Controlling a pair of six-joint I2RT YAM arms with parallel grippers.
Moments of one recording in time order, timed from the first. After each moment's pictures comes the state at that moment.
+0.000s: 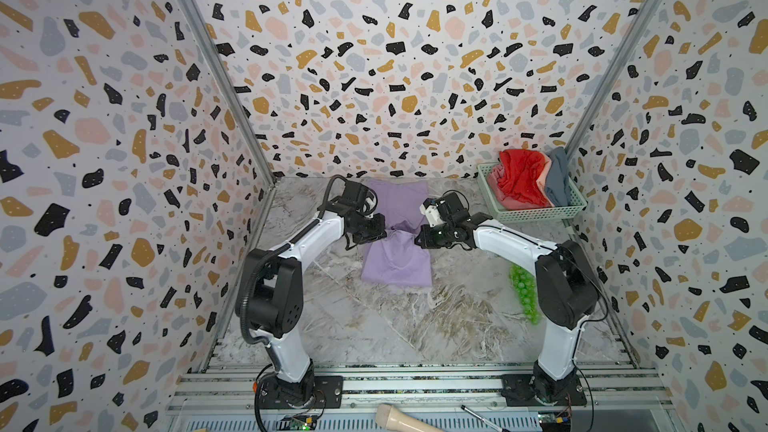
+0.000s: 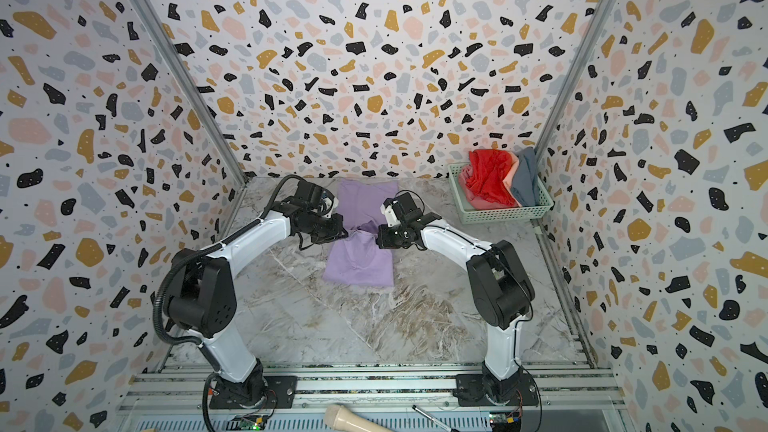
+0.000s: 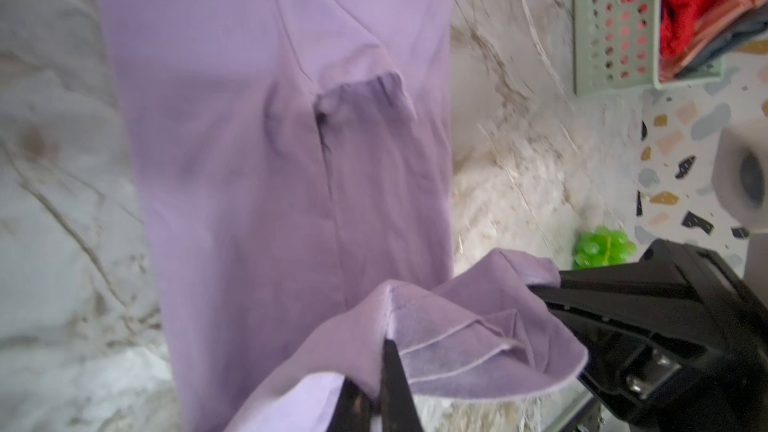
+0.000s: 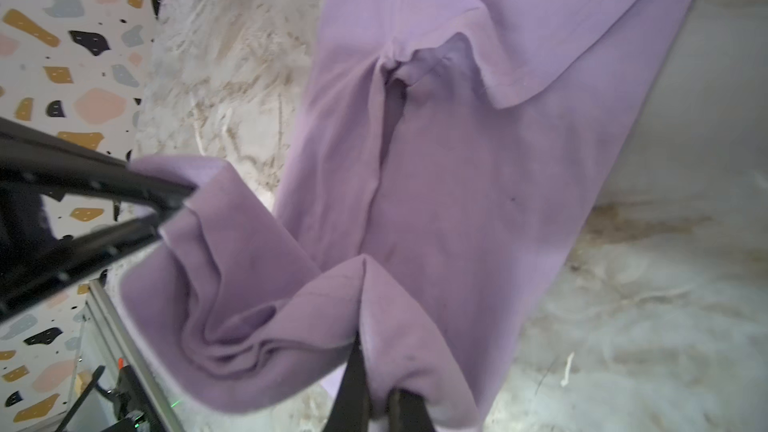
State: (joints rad) left arm -0.30 1.82 1.41 -0.62 0.41 -0.44; right arm 0.57 1.93 1.43 -0.41 -0.39 0.41
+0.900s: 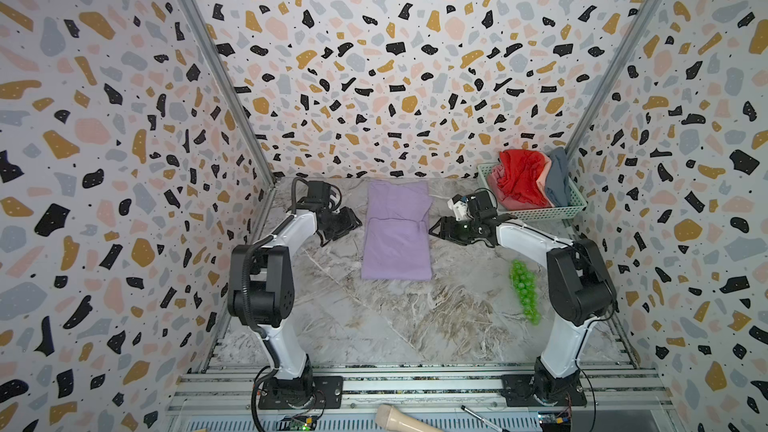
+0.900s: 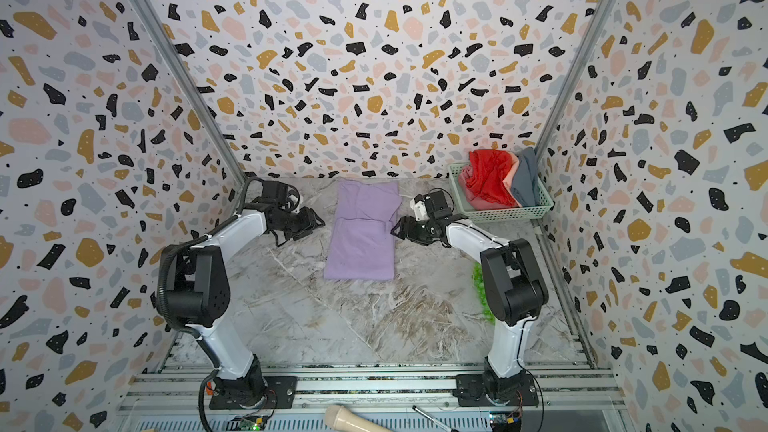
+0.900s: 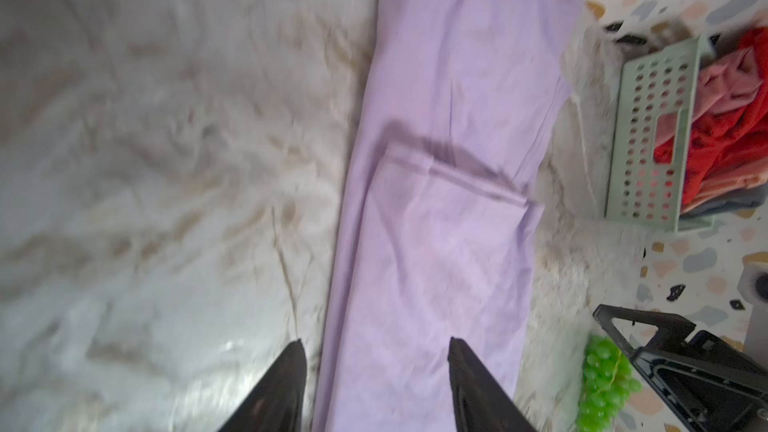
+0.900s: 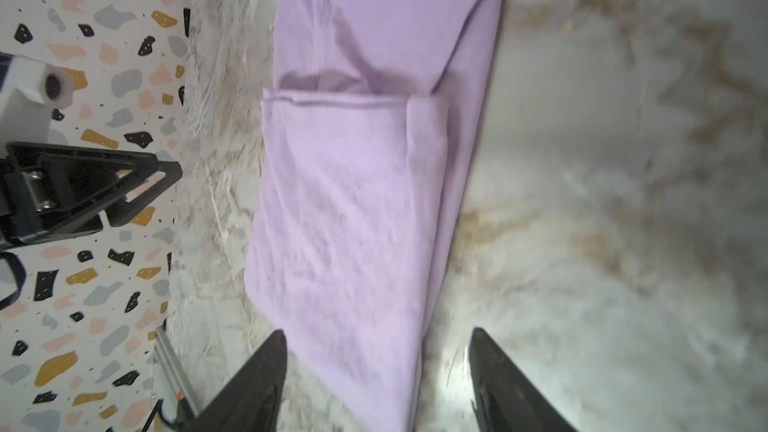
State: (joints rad) left arm -0.08 1.77 1.25 -0.54 0.44 -0.45; right arm 0.41 1.79 1.19 -0.25 -0.53 0.53
